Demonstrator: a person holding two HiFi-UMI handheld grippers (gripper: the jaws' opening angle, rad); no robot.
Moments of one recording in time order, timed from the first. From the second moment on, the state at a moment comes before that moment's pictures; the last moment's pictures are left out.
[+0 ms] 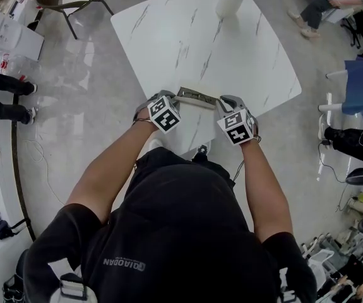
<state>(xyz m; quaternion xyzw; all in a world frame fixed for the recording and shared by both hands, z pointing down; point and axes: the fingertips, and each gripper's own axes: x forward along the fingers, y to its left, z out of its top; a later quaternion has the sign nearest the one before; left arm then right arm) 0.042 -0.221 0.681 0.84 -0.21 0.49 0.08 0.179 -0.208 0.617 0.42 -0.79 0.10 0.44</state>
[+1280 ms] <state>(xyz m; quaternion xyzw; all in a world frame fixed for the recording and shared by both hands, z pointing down) 0.042 -0.220 0.678 0.84 -0.21 0.49 0.08 0.169 -0.180 0.639 0.39 -0.79 0.09 0.48</state>
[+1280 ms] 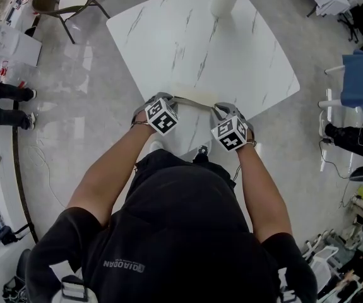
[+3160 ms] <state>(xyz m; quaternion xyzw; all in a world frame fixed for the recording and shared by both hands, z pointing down) 0.034 -0.194 0.512 0.91 -0.23 0.35 0.02 0.138 -0.160 0.498 0.46 -0.82 0.10 0.33</state>
